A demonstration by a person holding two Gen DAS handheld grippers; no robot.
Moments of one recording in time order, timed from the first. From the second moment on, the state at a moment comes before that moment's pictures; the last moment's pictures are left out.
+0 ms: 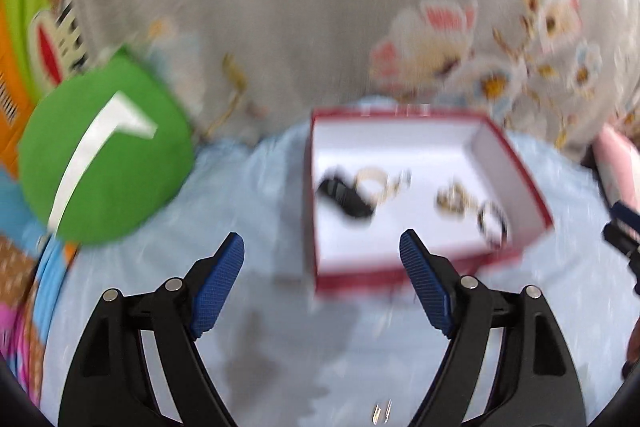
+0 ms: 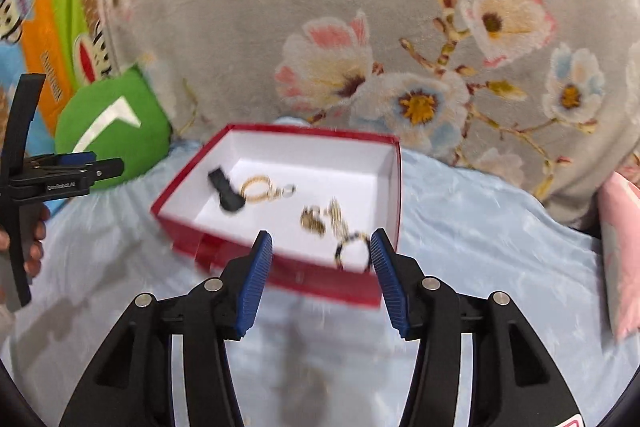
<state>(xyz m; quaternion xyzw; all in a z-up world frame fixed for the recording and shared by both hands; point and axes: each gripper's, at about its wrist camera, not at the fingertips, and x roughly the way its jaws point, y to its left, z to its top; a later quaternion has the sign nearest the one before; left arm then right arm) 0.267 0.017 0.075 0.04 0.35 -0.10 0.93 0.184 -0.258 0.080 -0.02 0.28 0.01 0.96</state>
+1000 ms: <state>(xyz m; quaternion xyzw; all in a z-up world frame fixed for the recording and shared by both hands) 0.184 -0.006 -0.070 0.02 0.46 -0.07 0.88 0.130 -0.190 -0.087 0.03 0.43 0.00 0.90</state>
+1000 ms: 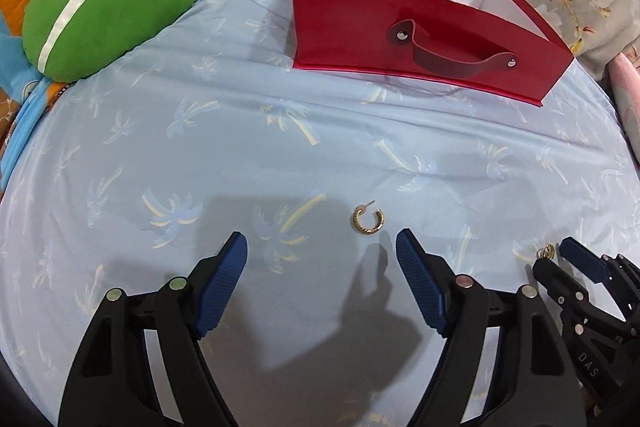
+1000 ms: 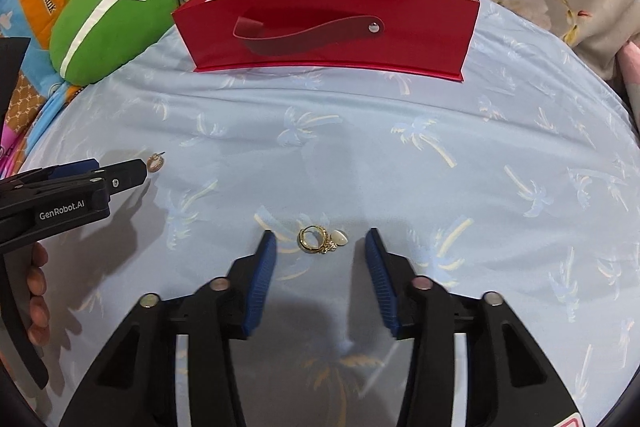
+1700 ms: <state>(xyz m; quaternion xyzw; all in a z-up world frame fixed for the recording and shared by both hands) 0.190 -0.014 -0.064 0.00 0.46 -0.12 0.88 0.125 -0.200 -0.068 0.05 0.41 0.01 0.91</state>
